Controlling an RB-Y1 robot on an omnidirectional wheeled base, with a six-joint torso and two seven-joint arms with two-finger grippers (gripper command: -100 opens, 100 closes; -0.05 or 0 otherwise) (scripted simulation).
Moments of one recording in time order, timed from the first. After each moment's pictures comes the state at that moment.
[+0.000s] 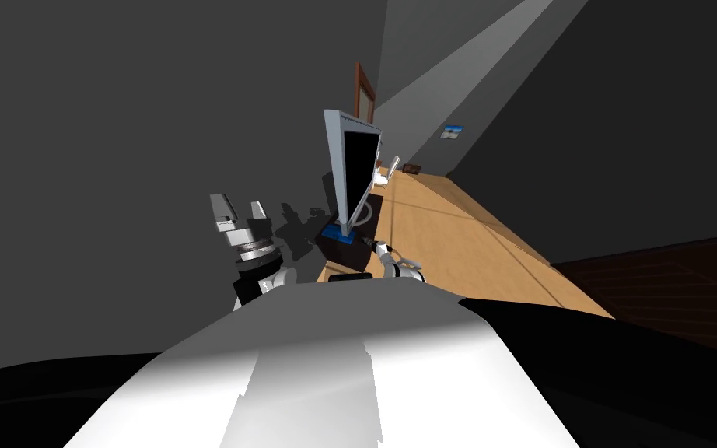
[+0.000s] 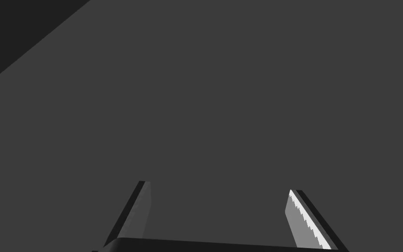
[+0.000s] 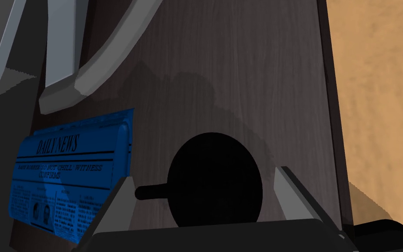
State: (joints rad) left arm 0.54 -0.02 0.02 -2.34 0.11 -0.57 -0.17; right arm -0.45 0.04 -0.47 -0.54 -1.04 0.34 -0.82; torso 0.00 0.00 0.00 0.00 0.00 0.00
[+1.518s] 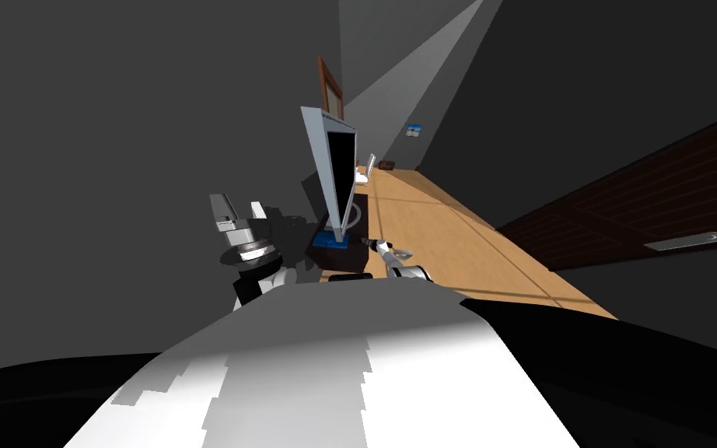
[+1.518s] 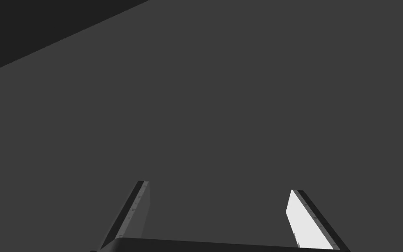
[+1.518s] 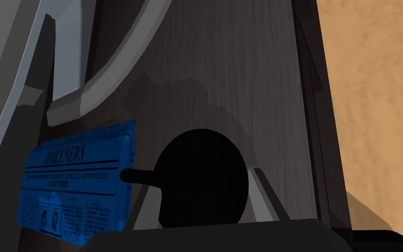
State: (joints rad) left arm 0.54 -0.02 0.02 -2.34 0.11 -0.57 -0.17; right arm -0.42 -0.06 -0.11 -0.58 -1.23 0.43 -0.87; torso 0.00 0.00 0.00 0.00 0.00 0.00
